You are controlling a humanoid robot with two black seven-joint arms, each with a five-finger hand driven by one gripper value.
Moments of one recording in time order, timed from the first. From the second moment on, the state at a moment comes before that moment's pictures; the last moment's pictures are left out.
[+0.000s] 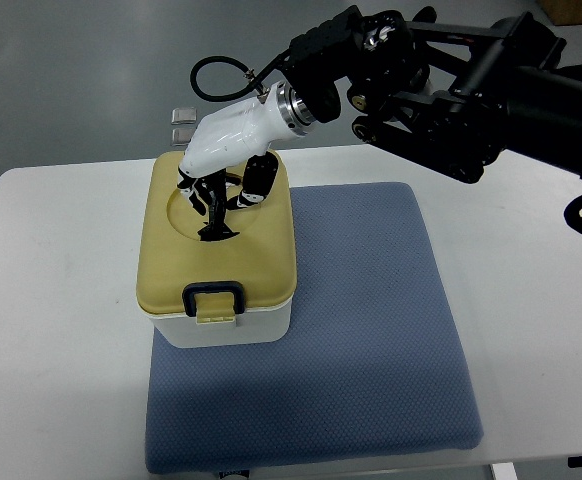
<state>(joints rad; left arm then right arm) -0.10 0.00 -0.03 -0.17 0.01 -0.08 0.04 1.52 -0.08 0.15 0.88 -1.80 0.41 0.58</state>
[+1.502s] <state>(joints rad) -0.11 0.00 -0.03 -0.17 0.01 -0.08 0.04 1.52 -0.34 0.27 0.84 -1.77 0.42 0.58</state>
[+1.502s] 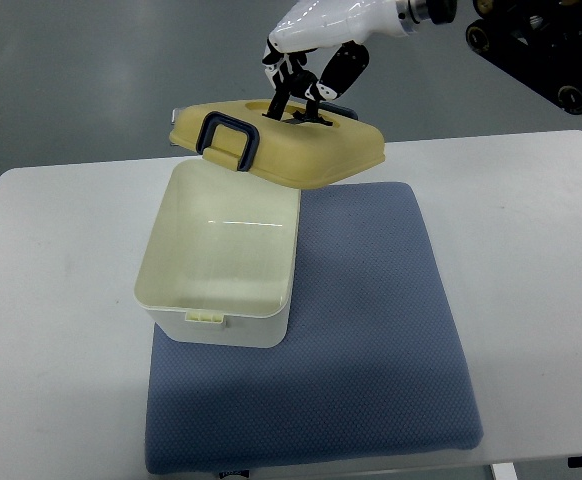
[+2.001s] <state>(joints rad) -0.11 0.00 -0.02 -0.17 0.01 -0.08 0.04 1.42 -0.49 0.15 0.81 -1.79 0.43 0.57</state>
